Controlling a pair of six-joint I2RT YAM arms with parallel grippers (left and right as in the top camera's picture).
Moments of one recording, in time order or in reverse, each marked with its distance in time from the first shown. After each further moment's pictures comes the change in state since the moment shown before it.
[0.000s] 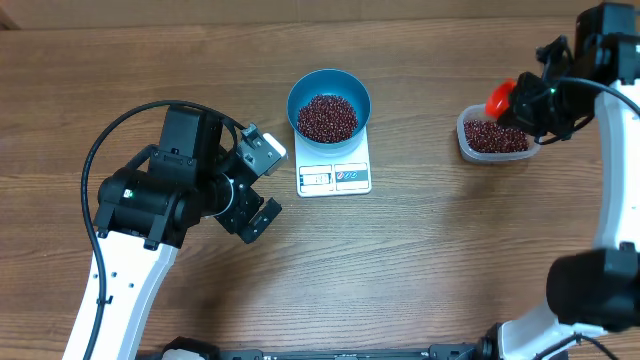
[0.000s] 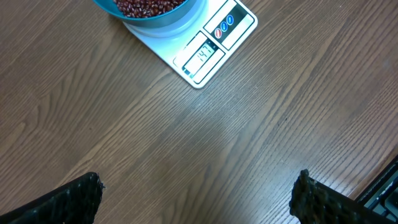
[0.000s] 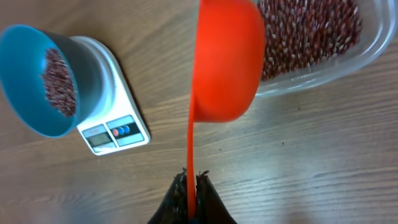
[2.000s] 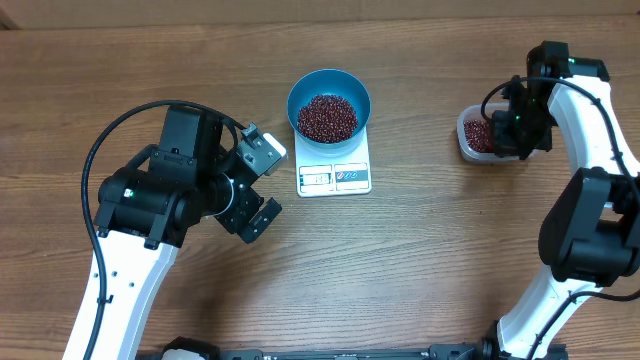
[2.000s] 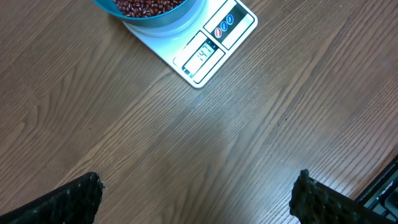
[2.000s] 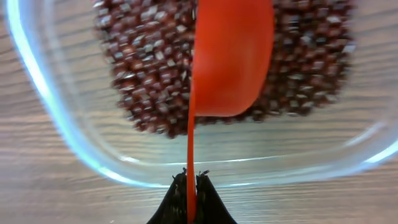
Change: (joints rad) left arm 0.000 0.002 0.000 0.000 0.000 0.000; right arm 0.002 0.224 -0.214 0.244 0.237 -0.256
